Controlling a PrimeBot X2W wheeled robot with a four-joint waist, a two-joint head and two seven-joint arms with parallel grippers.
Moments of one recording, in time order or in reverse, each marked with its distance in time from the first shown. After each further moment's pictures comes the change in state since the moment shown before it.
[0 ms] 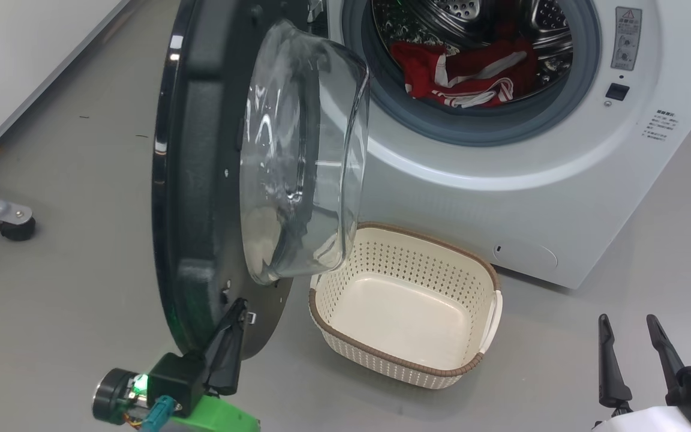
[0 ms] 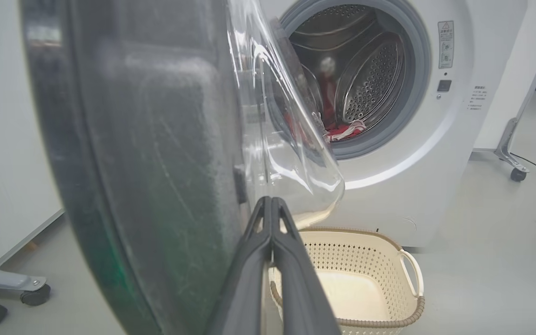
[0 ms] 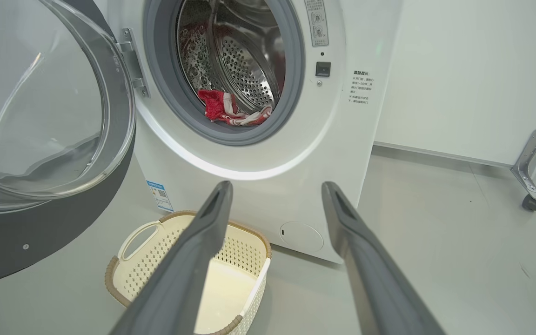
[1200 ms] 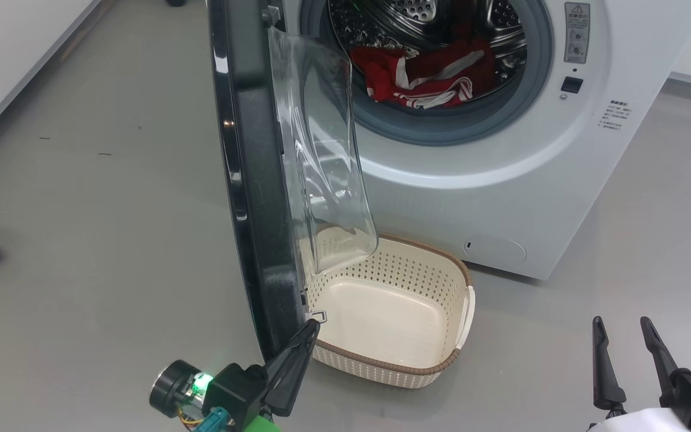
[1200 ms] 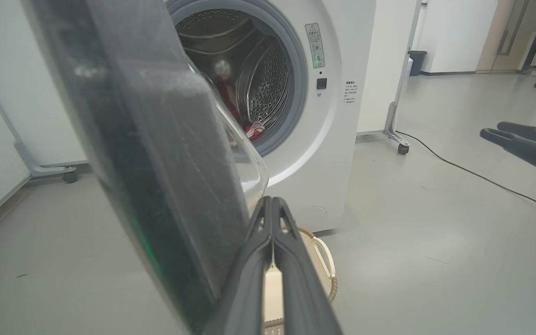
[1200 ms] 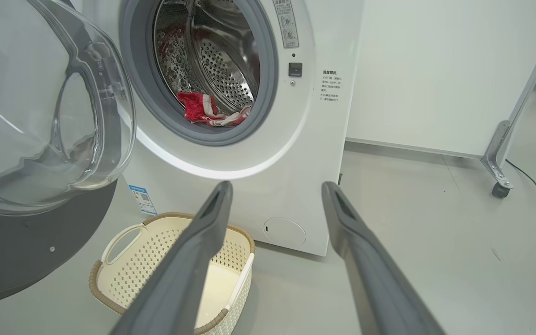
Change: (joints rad) left arm -0.003 0.017 -0.130 -0.077 0.008 -0.133 0.059; right arm 0.001 -0.006 0.034 -0.001 0.009 -0.018 0.000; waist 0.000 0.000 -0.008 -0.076
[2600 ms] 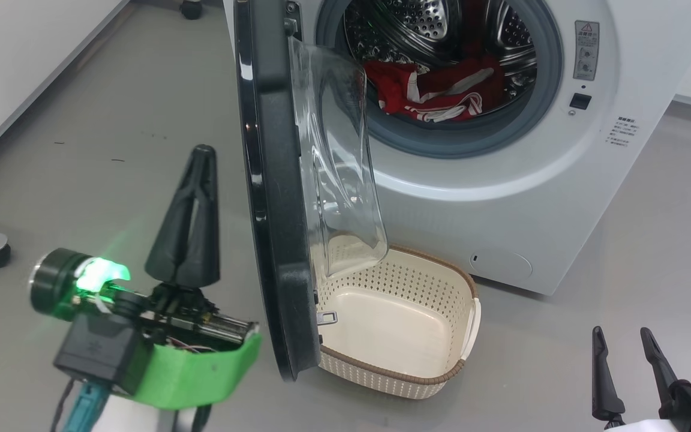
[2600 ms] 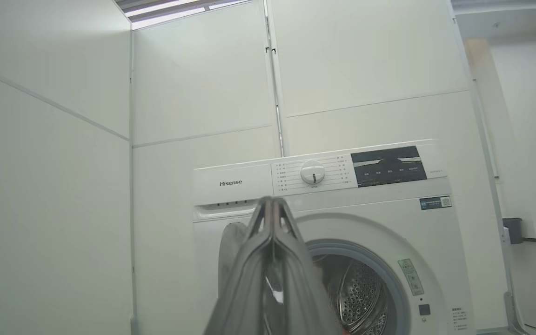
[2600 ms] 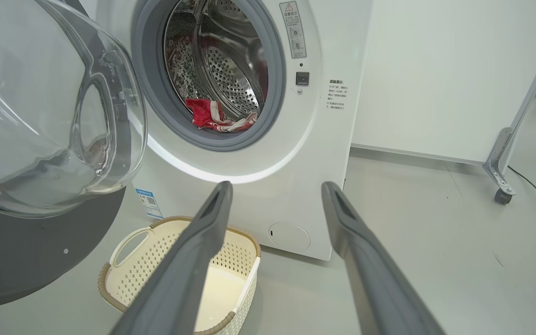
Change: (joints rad) left arm -0.168 -0.069 0.266 -0.292 0.067 0.023 -0.143; right arm 0.045 -0.014 0.040 -0.036 0.035 -0.053 0.000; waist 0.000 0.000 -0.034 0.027
